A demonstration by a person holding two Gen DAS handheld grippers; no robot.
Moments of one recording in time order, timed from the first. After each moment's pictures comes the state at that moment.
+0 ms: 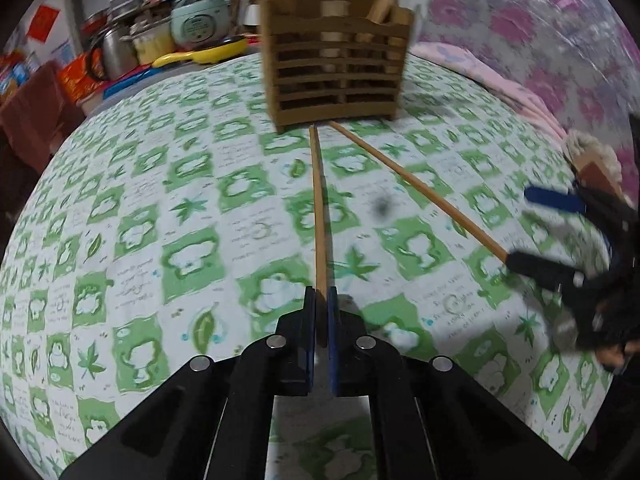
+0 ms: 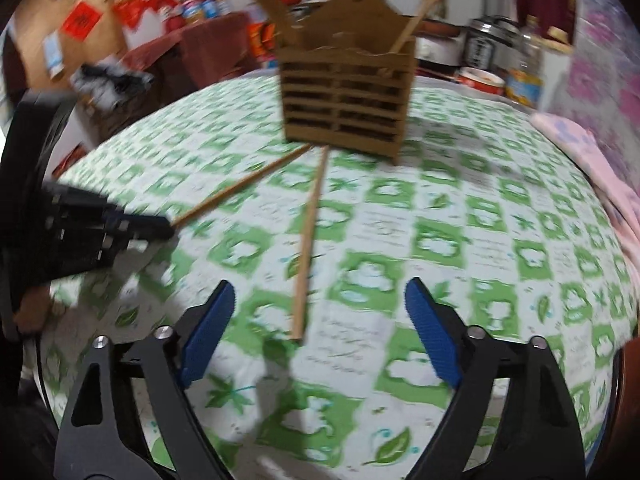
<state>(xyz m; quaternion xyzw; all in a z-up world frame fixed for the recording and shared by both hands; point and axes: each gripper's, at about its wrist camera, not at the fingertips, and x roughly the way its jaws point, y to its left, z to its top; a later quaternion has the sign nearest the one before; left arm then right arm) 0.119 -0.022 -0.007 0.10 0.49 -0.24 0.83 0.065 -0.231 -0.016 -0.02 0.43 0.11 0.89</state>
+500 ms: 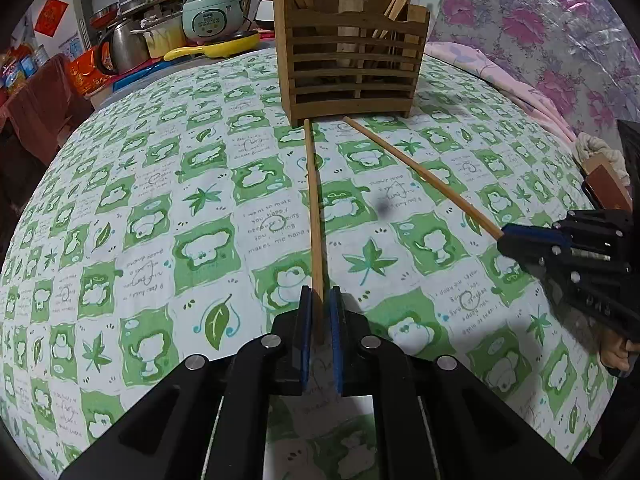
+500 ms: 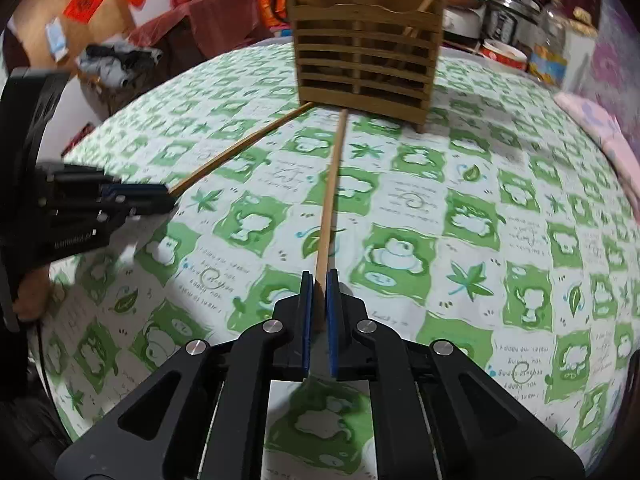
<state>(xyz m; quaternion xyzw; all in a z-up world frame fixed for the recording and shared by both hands) 0.117 -0.019 -0.010 0.10 0.49 -0.23 0.83 0.075 -0.230 -0.031 0.00 0.48 0.13 0.87</state>
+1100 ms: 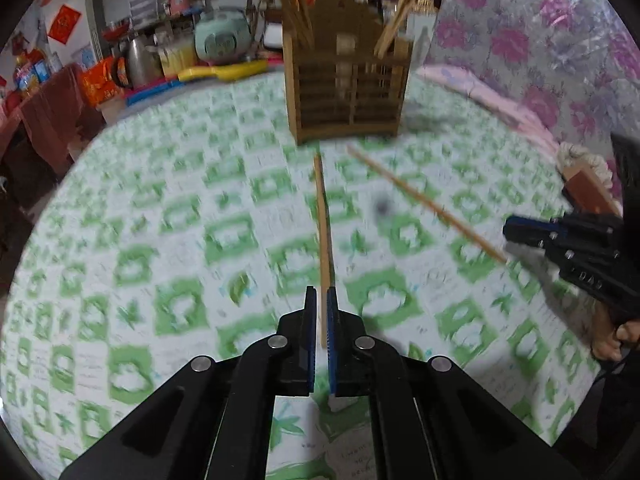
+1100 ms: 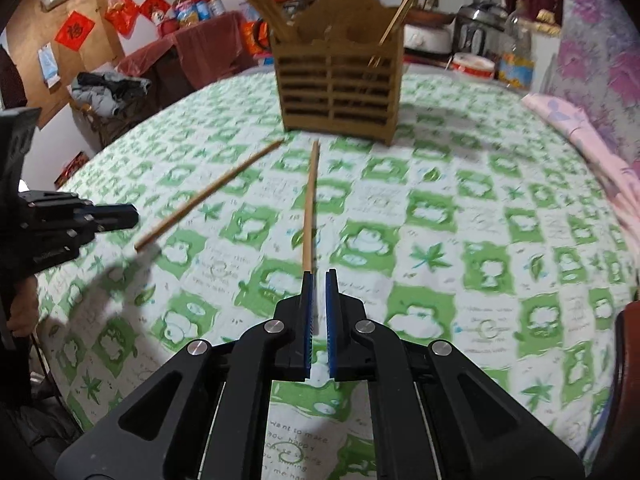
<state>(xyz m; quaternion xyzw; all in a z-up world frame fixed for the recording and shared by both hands) 0.078 -0.002 0.031 0.09 0.45 -0.22 0.86 0.041 -0.244 -0.006 0.02 0.43 0.10 0.89</state>
